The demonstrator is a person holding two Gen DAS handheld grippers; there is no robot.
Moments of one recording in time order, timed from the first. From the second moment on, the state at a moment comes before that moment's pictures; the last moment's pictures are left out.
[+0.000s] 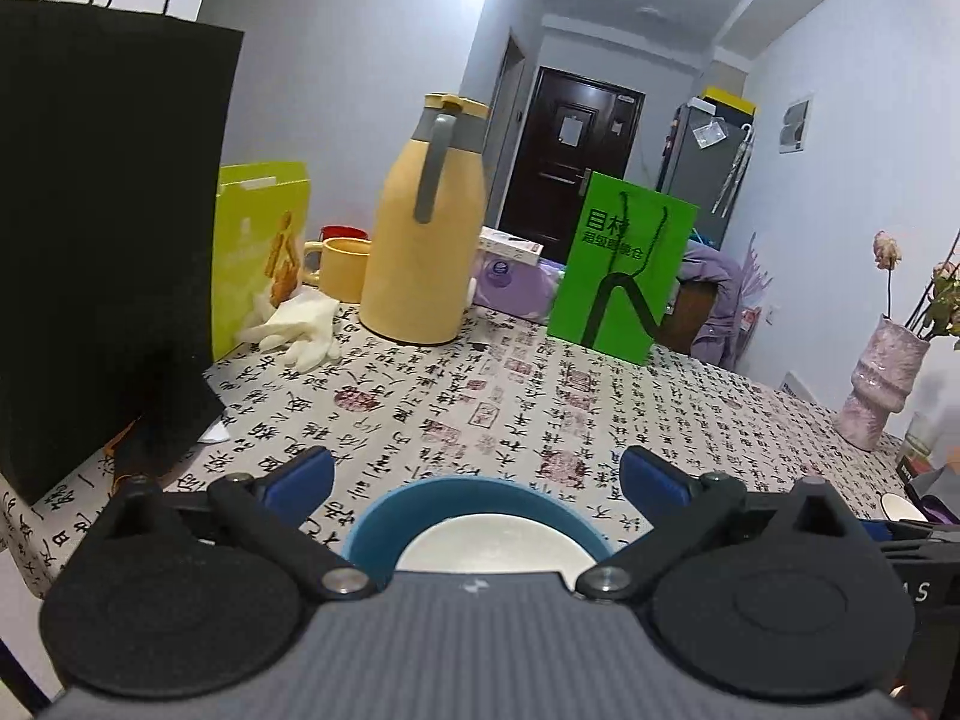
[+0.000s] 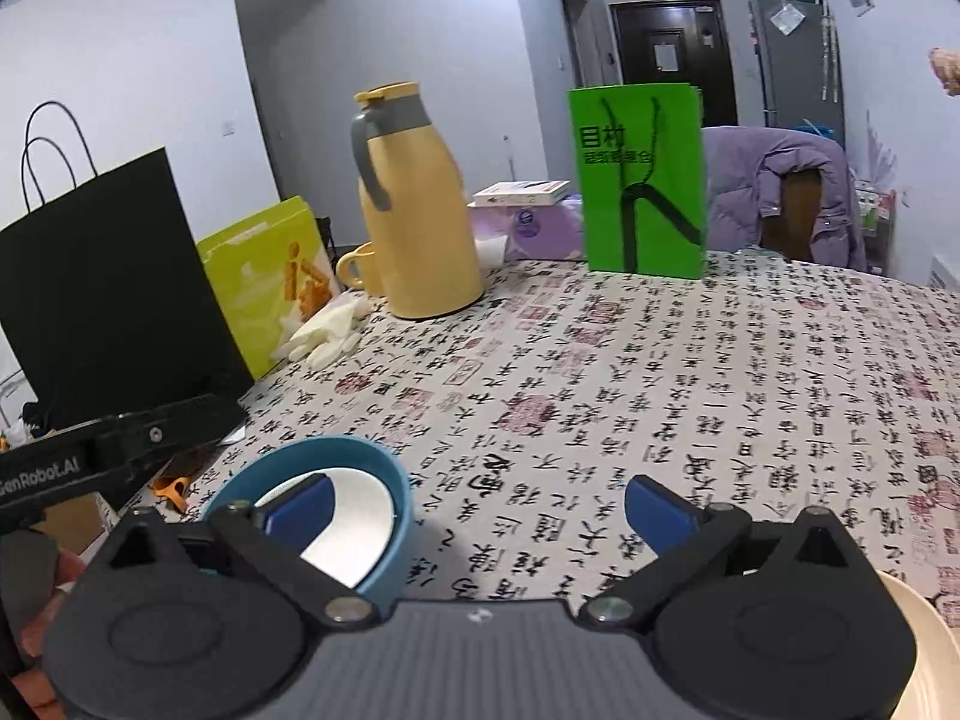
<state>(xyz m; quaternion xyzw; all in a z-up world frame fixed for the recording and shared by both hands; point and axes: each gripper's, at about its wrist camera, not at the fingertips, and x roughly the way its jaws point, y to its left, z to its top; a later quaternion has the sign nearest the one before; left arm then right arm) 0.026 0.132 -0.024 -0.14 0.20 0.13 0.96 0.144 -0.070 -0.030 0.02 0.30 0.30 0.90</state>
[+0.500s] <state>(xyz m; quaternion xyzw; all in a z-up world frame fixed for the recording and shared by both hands) 0.039 0.090 -0.020 -0.13 0.19 0.11 0.97 0.145 -0.125 -0.028 0.04 0.29 0.27 0.92</state>
